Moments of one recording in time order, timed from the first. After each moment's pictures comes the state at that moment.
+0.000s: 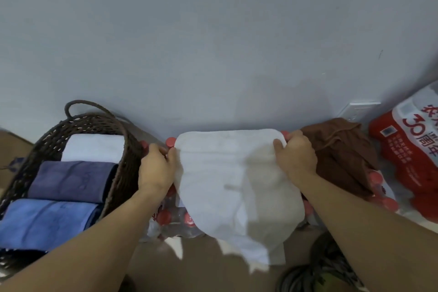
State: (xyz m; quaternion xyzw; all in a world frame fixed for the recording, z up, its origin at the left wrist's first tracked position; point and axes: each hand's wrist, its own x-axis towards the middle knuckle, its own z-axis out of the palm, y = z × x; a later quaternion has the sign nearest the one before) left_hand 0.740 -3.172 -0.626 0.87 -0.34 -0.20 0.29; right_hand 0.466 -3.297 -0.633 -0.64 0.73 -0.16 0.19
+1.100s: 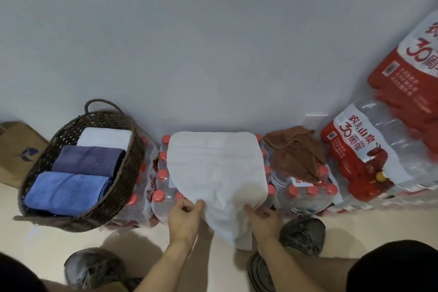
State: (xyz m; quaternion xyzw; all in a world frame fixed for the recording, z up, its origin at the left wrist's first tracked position) left_hand 0.600 -3.047 -0.631 0.76 -0.15 -0.39 0.50; right_hand 0.424 -3.107 -0.674 -0.31 0.74 -0.31 0.51
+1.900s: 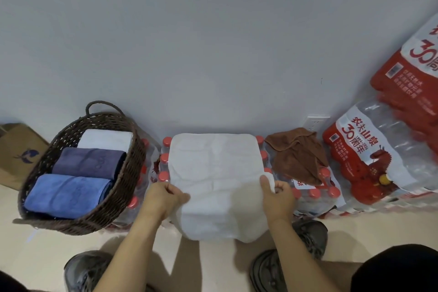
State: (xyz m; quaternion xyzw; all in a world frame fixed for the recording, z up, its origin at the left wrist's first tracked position) left_hand 0.675 -3.070 -0.576 0.81 -0.23 -0.43 0.33; right_hand 0.429 -3.146 -0.613 -0.39 0.72 -0.42 0.39
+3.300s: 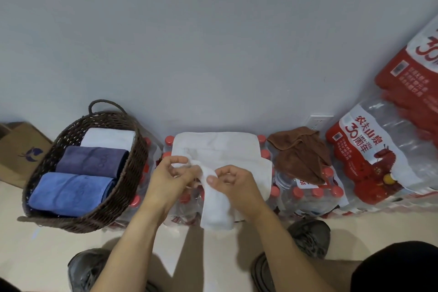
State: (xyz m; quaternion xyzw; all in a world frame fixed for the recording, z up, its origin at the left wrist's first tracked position) left_hand 0.659 -3.073 -0.526 0.69 -0.27 -0.45 0.50; right_hand 0.494 -3.131 -0.554 -0.53 0.47 -0.27 0.66
